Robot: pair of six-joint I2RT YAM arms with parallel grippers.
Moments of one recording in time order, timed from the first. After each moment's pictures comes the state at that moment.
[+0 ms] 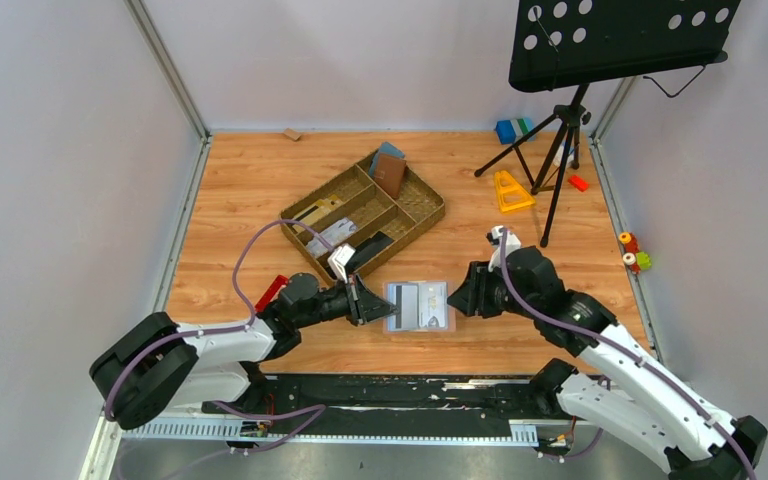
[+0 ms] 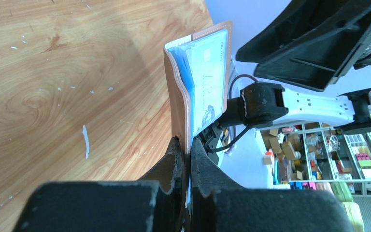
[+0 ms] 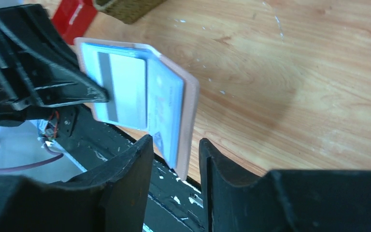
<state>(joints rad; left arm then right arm) -0.81 1.19 0.22 0.81 0.40 -0.96 0.70 0.74 0.67 -0.58 -0.11 0.58</state>
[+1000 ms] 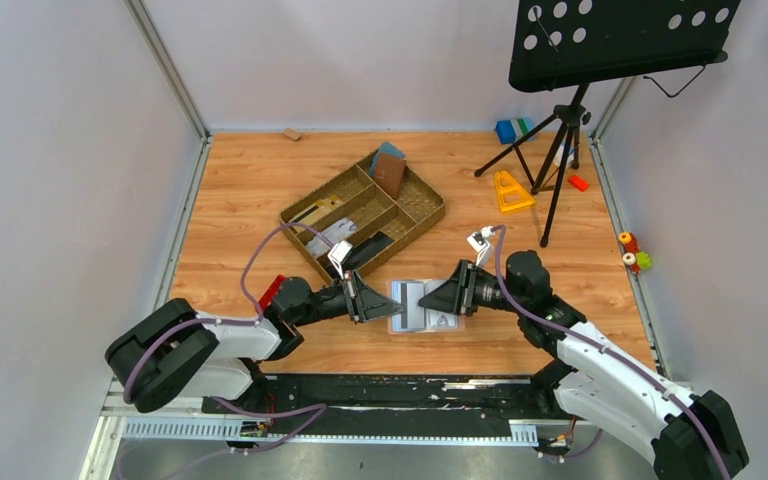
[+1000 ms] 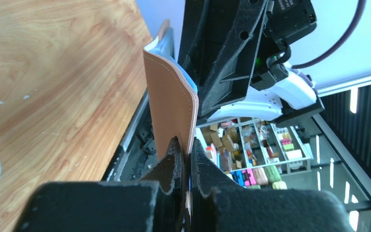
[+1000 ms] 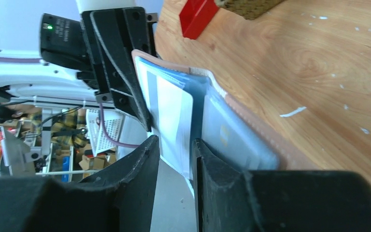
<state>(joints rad) -0.80 1.27 0.19 1.14 0.51 -1.21 0.58 0.83 0.39 0.12 -0.62 0.90</state>
